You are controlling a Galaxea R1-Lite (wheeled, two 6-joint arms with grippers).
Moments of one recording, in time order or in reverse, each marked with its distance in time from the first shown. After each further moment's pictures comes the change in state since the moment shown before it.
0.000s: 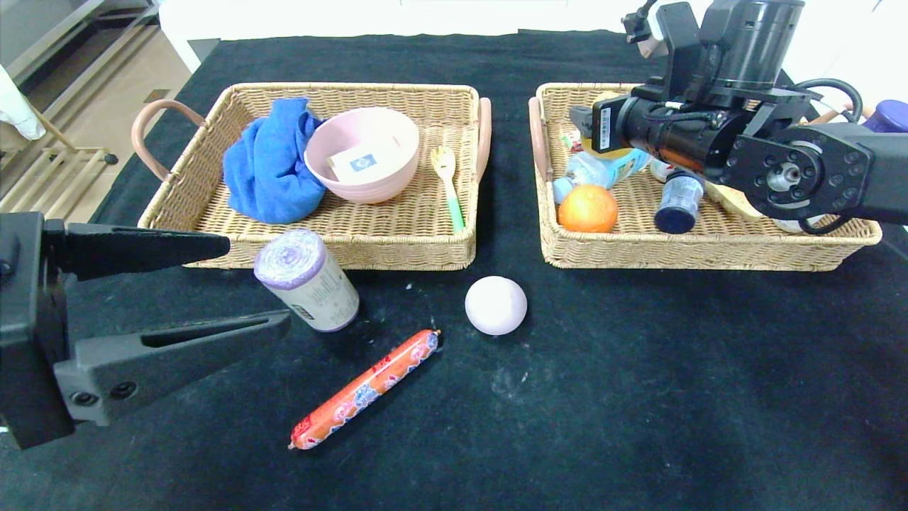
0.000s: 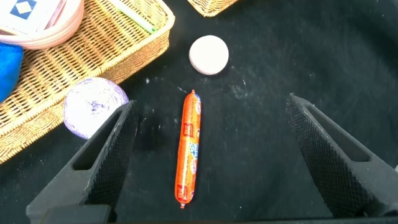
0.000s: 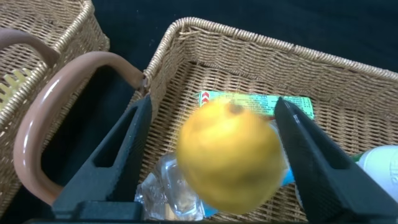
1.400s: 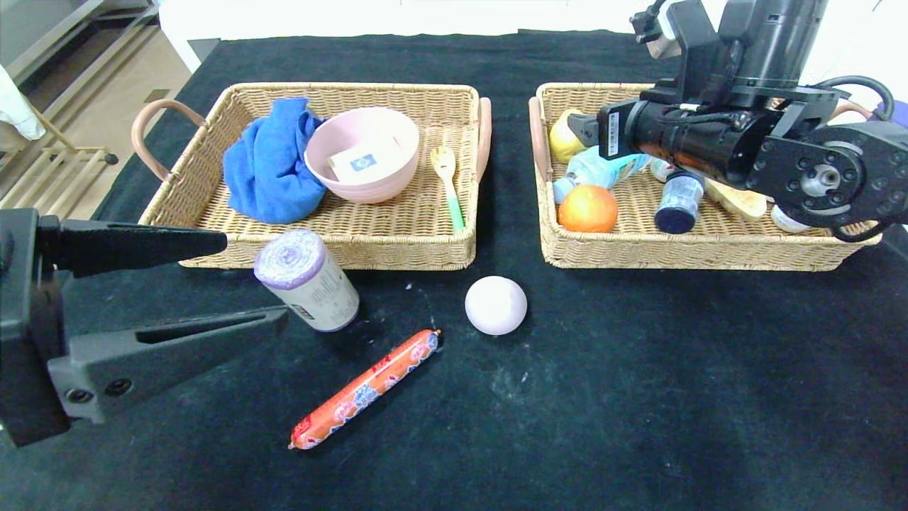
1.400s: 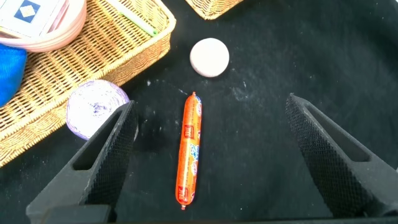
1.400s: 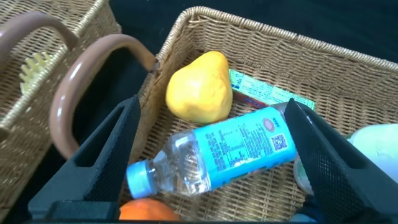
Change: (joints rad) left arm 0.000 -0.003 -0.001 -0.005 0.002 -0.001; right arm 0.016 -0.089 0.123 -0.002 0.002 -0.003
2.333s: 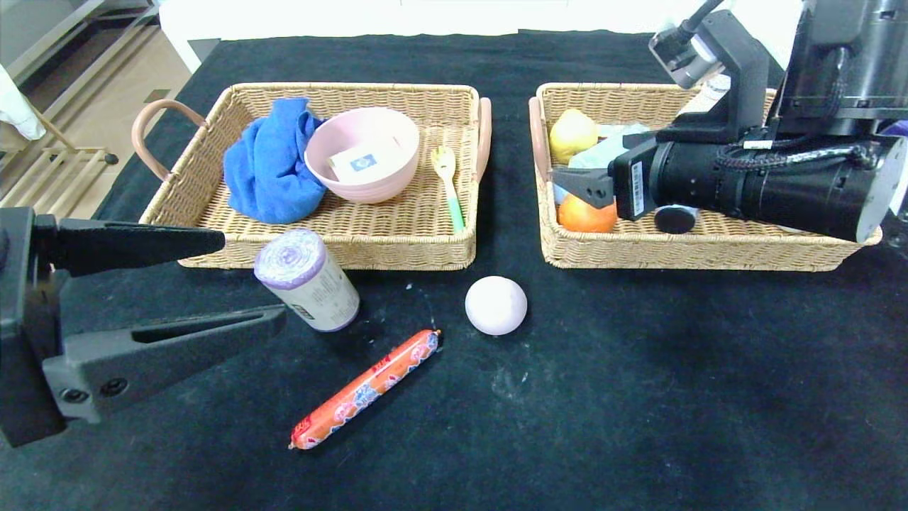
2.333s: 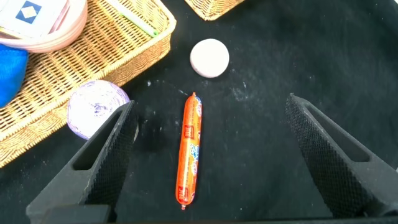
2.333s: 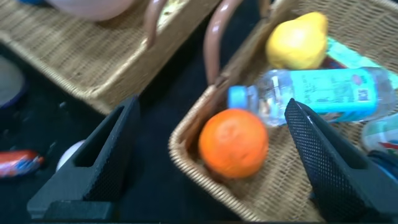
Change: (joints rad) left arm 0.000 -0.003 -0.001 0.000 0.000 -0.001; right arm 0.120 -0.268 0.359 0.066 0.164 -0.046
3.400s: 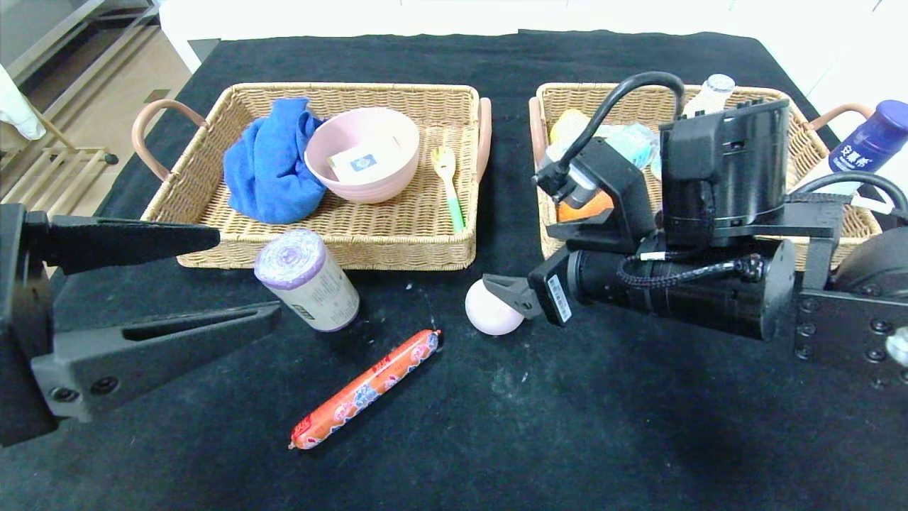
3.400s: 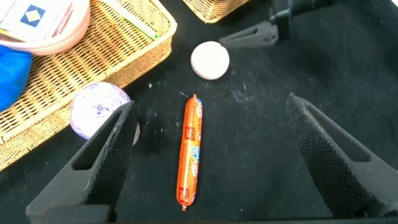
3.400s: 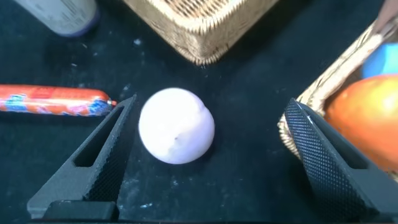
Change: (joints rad) left arm 0.002 -0.006 -0.001 -0.001 0.000 0.000; right arm 0.175 0.074 0.117 -0.008 -0.038 -0.005
